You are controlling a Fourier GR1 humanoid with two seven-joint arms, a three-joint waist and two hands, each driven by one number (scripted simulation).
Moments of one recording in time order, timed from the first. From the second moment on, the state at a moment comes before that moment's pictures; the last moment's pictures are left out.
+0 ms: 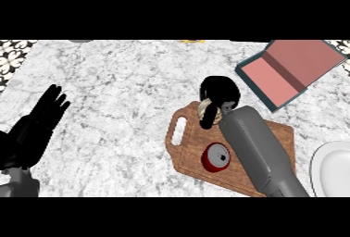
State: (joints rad) left arm -0.07 0.20 0.20 -1.65 0.20 -0.13 0.31; right arm -0.74 -0.02 0.18 -0.94 1.04 0.34 0.41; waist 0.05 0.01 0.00
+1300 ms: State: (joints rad) left arm -0.04 0.19 0.22 -1.67 0.20 -0.12 0.30; right arm -1.13 -0.10 0.14 -1.18 1.11 0.17 0.83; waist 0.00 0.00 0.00
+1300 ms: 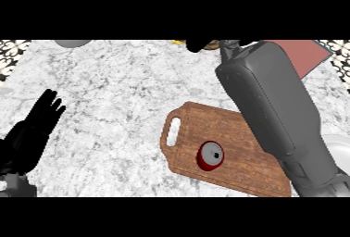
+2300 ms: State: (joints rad) left arm -0.04 0.19 0.22 -1.67 0.20 -0.13 0.30; right arm -1.09 -0.31 -0.04 -0.85 1.11 -0.03 0.48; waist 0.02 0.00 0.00
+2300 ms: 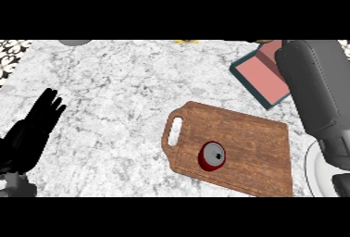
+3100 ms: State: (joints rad) left arm -0.05 0.18 0.21 -1.67 0.18 -0.13 0.29; right arm -1.03 -0.30 -0.19 -0.48 0.99 -0.16 0.28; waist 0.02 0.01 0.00
